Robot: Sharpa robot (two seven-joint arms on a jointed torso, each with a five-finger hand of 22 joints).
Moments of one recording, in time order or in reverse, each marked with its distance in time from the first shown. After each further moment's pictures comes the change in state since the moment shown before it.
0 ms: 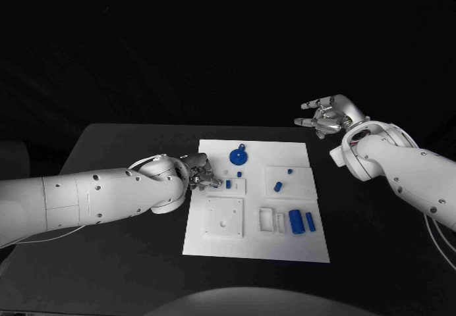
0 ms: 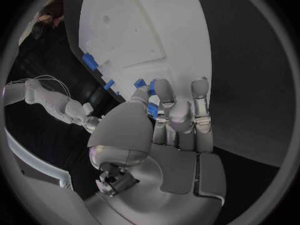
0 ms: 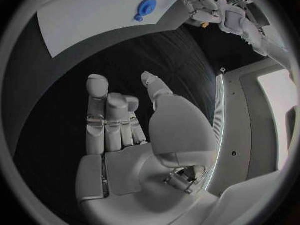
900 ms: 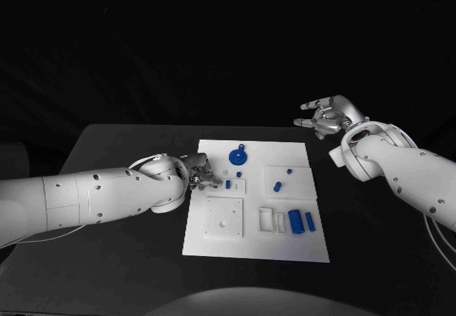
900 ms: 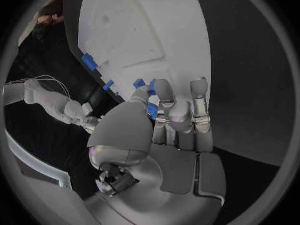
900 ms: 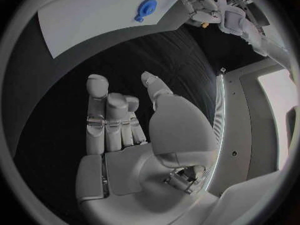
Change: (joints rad) left arm 0.001 0.005 0.002 -0.006 -0.002 0.014 -0.005; left_hand 0.004 -0.004 0.001 0.001 0.006 0.002 0.002 0.003 -0.001 -0.001 0.001 0.000 0.000 0.000 0.000 -0.004 0.002 0.016 0.000 0.000 0.000 0.001; right arm -0.002 0.000 0.000 -0.001 0.000 0.002 0.000; right_hand 0.000 0.000 0.000 0.000 0.000 0.000 0.000 0.000 0.000 0.000 0.000 0.000 0.000 0.000 0.000 0.000 0.000 0.000 0.000 0.000 0.000 0.000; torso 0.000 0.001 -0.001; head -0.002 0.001
